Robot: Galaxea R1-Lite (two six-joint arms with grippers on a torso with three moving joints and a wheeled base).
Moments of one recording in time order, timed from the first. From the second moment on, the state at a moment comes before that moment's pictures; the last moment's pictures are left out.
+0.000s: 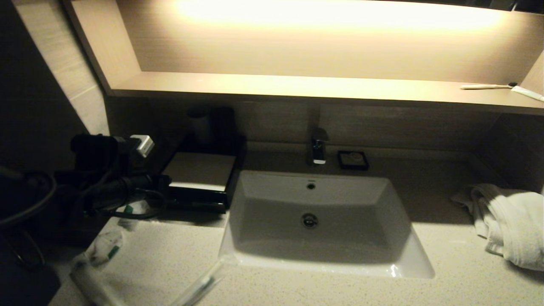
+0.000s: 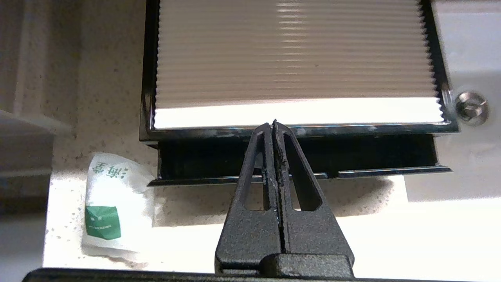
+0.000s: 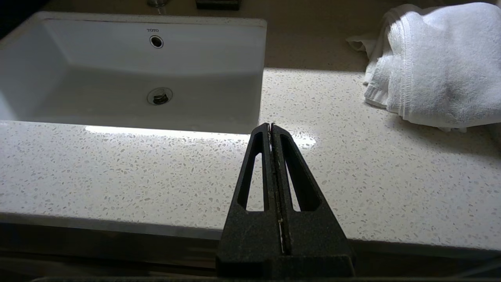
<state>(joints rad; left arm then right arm) -0.06 1.80 -0.83 -0.51 -0.14 0.05 0.00 0.00 0.00 0.00 0.00 0.00</state>
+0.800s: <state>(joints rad) -0.08 1.76 -0.62 -0.69 -0.18 0.04 0.00 0.00 0.00 0.00 0.00 0.00</state>
